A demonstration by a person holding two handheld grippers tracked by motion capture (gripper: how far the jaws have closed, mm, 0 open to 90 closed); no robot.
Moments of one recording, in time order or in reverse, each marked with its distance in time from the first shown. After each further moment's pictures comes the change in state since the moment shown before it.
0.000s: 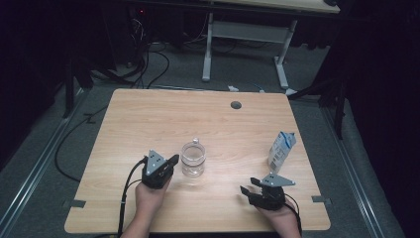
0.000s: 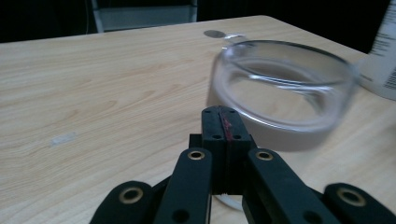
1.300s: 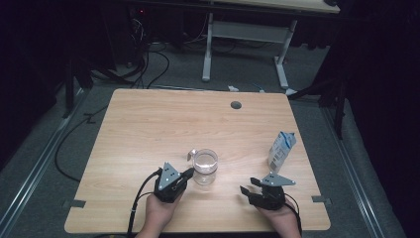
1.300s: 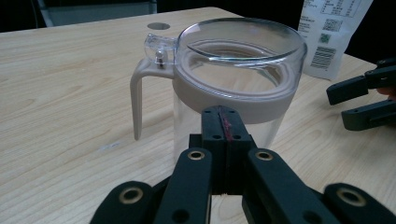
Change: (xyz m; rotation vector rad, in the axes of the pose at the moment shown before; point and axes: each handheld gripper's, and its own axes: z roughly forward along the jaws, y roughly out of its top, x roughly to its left) left arm -0.052 -0.015 -0.008 0.001 -0.146 0.066; right arm -0.001 0.000 0.000 0.005 0.007 0.007
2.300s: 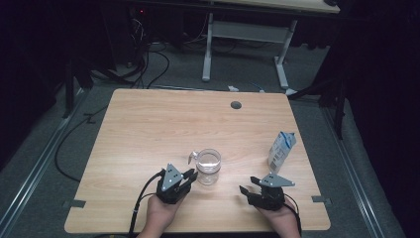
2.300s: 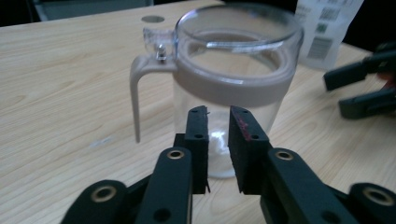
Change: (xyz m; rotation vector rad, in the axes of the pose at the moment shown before) left arm -0.005 -0.001 0.002 0.057 0.015 0.024; right arm 0.004 0.002 -0.001 -0.030 -0.023 -0.024
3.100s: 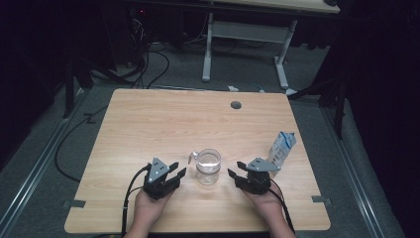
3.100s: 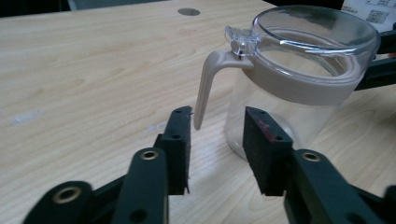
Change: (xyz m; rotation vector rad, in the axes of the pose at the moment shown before) left arm 0.032 0.005 -0.015 0.004 0.066 -0.047; right arm 0.010 0.046 0.031 -0.054 -0.014 -0.038
